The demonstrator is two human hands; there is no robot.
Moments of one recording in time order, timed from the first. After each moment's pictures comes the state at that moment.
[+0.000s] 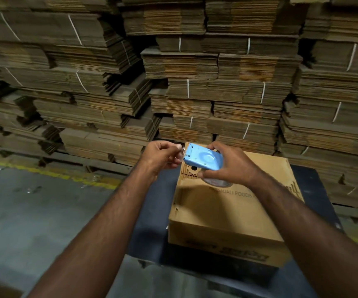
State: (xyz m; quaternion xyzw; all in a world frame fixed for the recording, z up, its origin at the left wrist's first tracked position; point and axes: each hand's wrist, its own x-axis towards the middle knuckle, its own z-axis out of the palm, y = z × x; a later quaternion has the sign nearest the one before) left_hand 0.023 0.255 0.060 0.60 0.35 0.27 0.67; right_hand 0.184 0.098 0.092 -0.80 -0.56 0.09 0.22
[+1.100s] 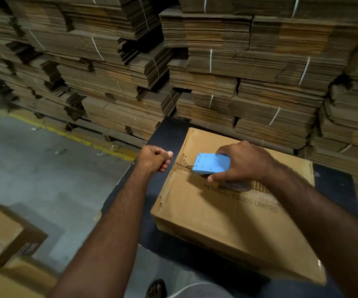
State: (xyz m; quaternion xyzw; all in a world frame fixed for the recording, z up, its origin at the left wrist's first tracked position) left_hand 0.053 0.268 -0.024 0.59 0.56 0.22 0.54; right_hand 0.262 0.119 0.071 -0.76 -0.64 0.12 -0.05
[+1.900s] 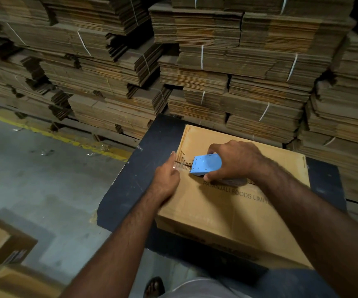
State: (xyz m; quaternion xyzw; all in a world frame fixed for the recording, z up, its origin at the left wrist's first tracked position) left_hand 0.060 0.204 -0.027 0.72 0.48 0.14 0.48; right_hand 0.246 0.128 0.061 -0.77 -0.62 0.09 -0.11
